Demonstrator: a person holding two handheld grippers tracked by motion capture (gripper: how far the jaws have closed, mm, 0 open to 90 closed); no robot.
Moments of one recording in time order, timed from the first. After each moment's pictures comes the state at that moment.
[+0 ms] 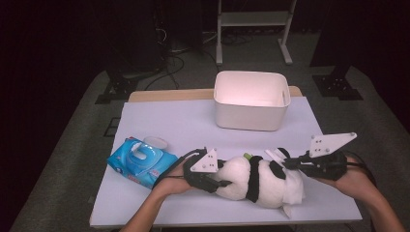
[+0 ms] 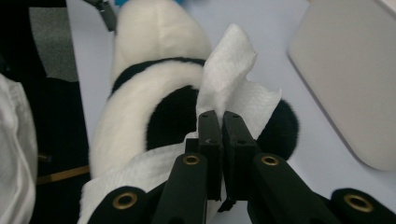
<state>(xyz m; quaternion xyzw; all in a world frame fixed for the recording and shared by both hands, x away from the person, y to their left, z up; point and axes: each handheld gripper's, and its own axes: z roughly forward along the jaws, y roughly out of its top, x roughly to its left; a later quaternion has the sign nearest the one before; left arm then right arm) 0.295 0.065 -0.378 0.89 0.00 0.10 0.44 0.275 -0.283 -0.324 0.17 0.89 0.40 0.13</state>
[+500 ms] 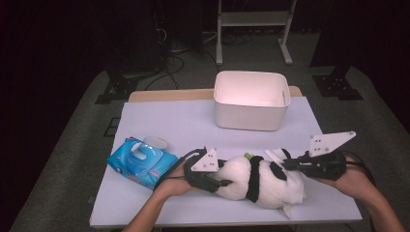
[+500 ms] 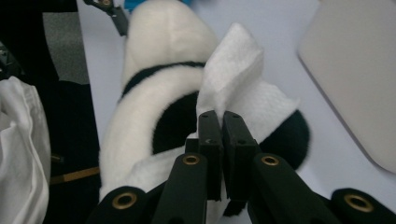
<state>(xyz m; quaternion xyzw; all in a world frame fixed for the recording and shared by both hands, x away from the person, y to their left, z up) 0.294 0.061 -0.377 0.89 0.02 0.11 0.44 0.274 -0.280 -0.324 0.17 0.89 0.40 0.11</state>
